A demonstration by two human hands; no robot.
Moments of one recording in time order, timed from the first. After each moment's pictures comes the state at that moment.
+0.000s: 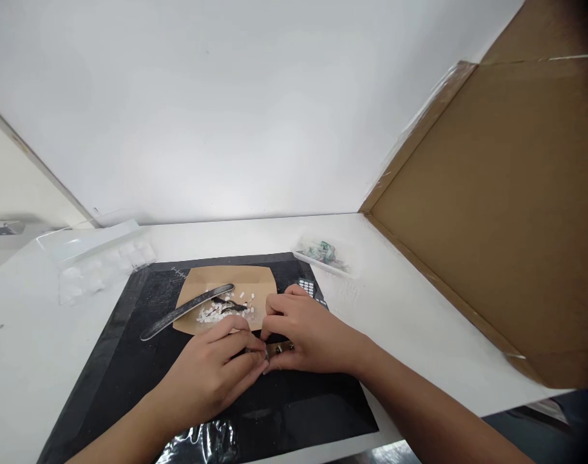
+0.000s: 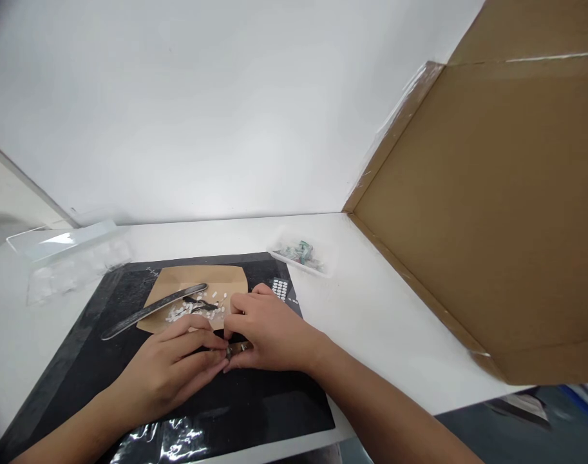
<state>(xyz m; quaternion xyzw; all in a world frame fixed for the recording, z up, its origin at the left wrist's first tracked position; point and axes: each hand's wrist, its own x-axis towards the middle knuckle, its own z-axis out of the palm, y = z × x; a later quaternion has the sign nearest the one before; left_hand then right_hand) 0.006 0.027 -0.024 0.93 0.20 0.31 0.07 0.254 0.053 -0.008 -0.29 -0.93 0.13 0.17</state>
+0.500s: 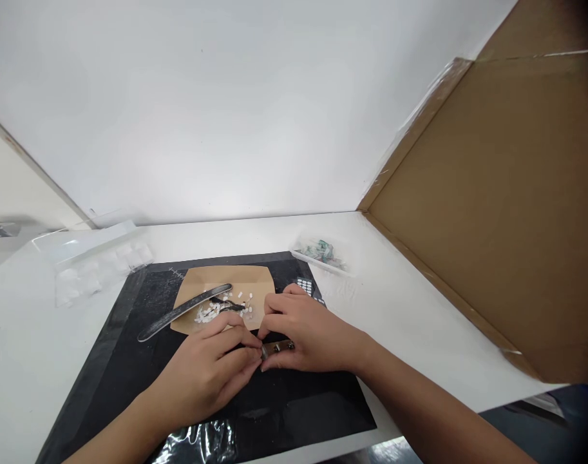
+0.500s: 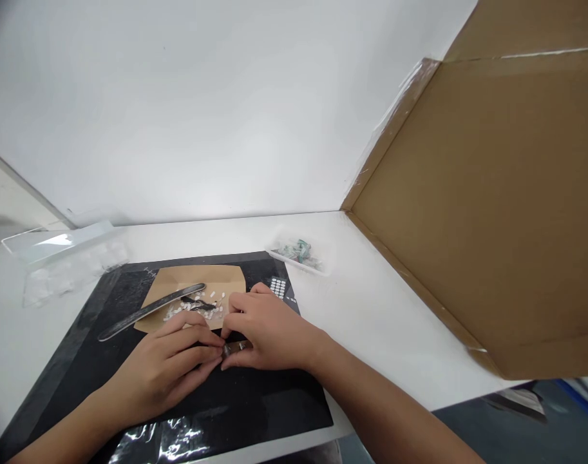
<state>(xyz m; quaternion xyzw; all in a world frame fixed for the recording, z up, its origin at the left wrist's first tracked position) 0.000 0.029 -0.024 0.93 0.21 0.28 0.11 0.257 0.053 -0.005 -0.29 -0.93 0.17 0.17</state>
